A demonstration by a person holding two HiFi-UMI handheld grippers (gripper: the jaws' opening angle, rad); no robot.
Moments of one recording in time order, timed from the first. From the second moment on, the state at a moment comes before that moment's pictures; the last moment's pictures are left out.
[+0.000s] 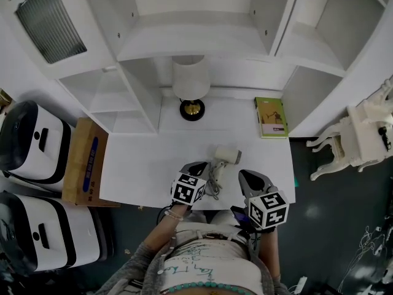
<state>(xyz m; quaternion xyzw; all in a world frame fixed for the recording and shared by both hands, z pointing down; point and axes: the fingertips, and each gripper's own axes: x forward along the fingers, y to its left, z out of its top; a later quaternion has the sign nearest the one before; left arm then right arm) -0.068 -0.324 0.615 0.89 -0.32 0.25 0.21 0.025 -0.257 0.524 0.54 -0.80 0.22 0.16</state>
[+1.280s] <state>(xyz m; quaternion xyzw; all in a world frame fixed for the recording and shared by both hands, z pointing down) -0.026 -0.324 0.541 0.89 -0.37 0.16 0.22 0.049 -0.287 0.497 0.48 -0.84 0.20 0.16</state>
